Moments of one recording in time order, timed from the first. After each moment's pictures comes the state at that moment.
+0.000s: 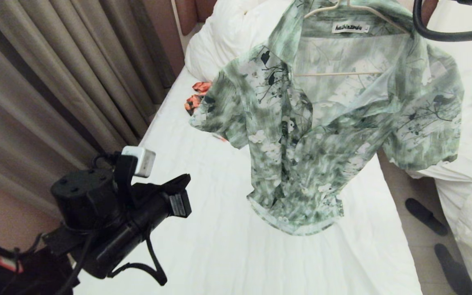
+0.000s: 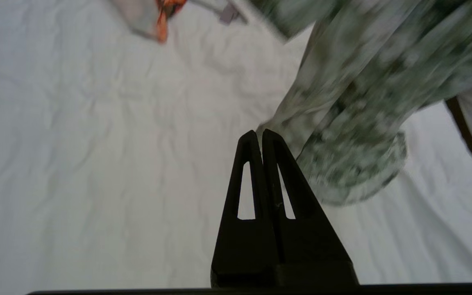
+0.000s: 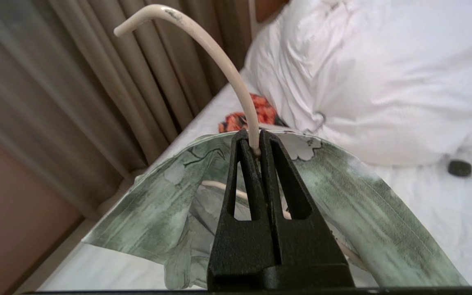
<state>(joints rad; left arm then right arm) -0.57 1.64 -0.45 -1.12 0.24 -0.08 0.53 1.71 -1.97 0.00 -0.02 0.00</state>
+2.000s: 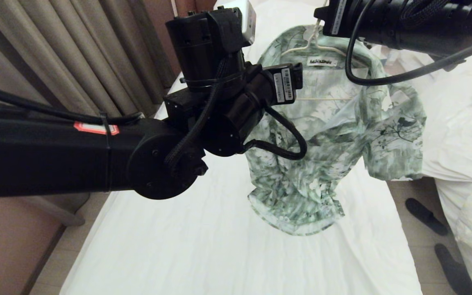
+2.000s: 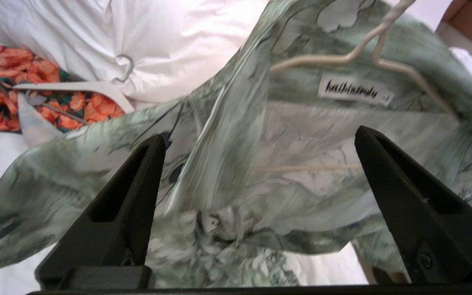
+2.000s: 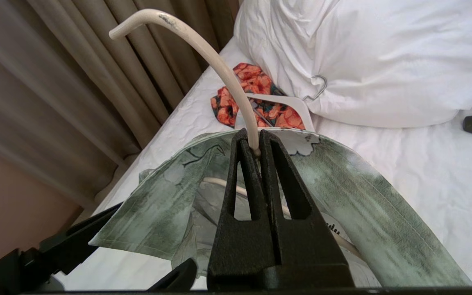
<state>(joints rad) -0.89 1.91 -1.51 -0.62 0.47 -0.04 0.56 1.82 -1.93 -0.07 -0.11 0.05</state>
